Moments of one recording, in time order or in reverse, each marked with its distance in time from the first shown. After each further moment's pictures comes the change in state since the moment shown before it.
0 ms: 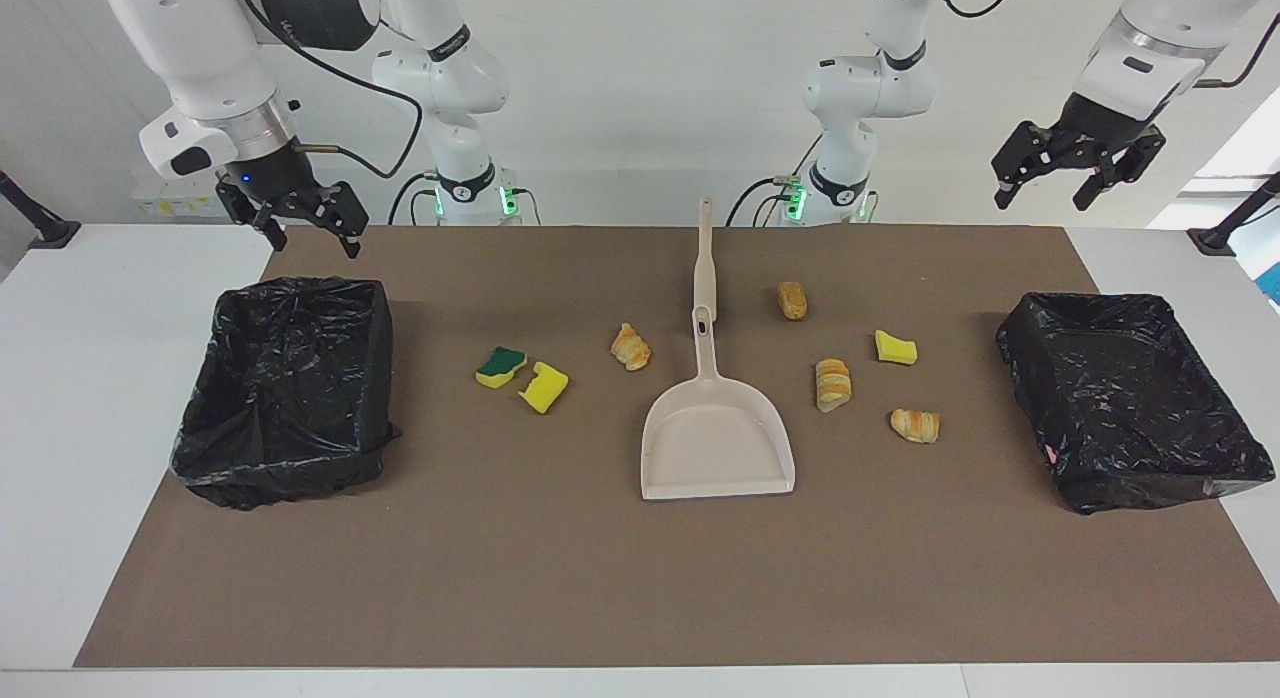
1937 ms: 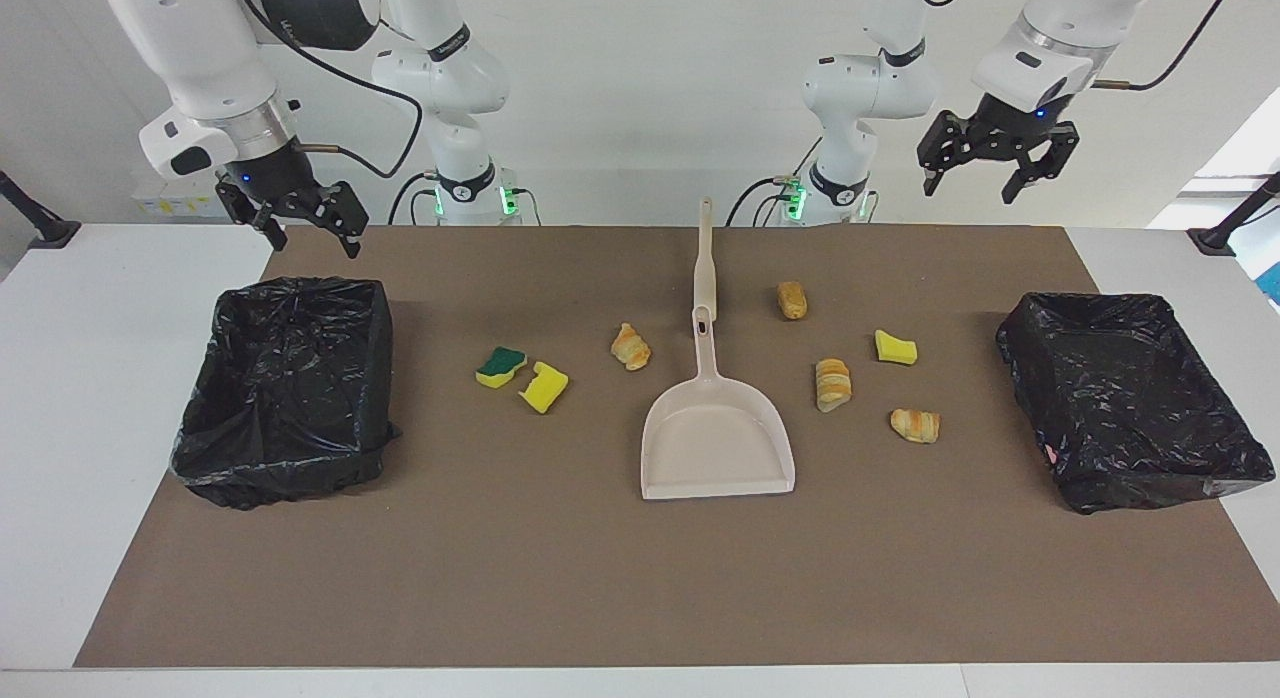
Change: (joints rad) left arm -0.121 -0.128 -0.049 -0.206 -0.004 0.050 -0.019; right arm 0.000 0.000 0.000 0.000 0.000 0.000 0.000
